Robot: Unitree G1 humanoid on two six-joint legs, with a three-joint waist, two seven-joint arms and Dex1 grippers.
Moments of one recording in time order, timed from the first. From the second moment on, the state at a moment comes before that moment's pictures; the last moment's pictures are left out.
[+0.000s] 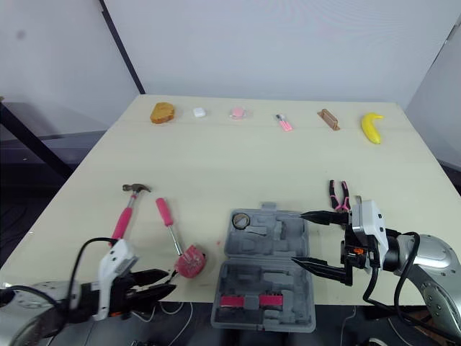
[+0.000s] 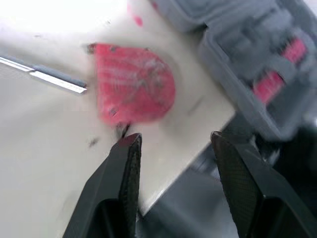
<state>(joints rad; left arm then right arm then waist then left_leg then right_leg) 0.40 0.89 0.33 -0.34 -0.54 0.54 -1.09 0.07 -0.75 -0.16 -0.53 0.70 0.36 1.10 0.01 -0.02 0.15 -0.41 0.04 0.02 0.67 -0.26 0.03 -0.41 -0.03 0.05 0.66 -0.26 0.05</state>
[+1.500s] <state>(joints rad) -0.82 0.90 -0.91 0.73 -0.25 -0.69 -1.56 0.25 -0.81 -0.25 -0.71 0.72 0.36 1.05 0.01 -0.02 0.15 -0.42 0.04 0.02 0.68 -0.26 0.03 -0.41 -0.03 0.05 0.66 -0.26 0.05</state>
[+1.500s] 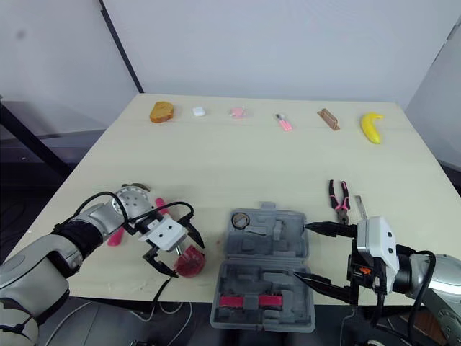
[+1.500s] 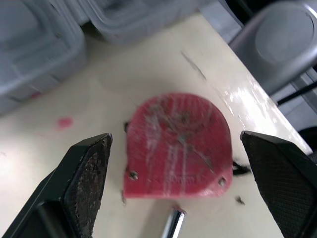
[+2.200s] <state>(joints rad) -0.67 0.80 -0.61 0.79 -0.10 -0.74 -1.56 0.10 -0.85 -0.18 -0.67 0.71 0.36 1.13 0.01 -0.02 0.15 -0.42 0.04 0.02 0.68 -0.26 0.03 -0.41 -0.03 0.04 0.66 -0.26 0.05</state>
